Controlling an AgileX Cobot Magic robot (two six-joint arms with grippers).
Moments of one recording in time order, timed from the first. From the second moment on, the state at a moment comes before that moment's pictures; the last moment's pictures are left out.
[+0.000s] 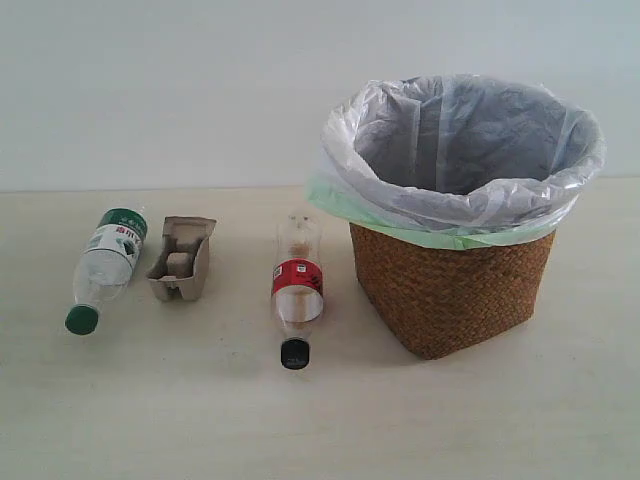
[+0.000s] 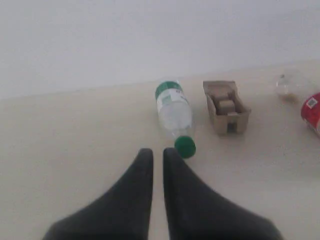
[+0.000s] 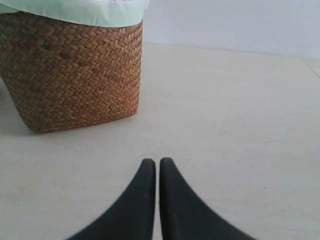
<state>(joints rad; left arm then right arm) -0.02 0.00 0.00 -0.01 0.26 0.10 0.11 0.01 0.00 -0.09 0.37 0.00</state>
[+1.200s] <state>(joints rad) -0.02 0.78 -0.82 0.19 0.27 -0.33 0.11 0.01 0.00 -0.09 0.37 0.00</state>
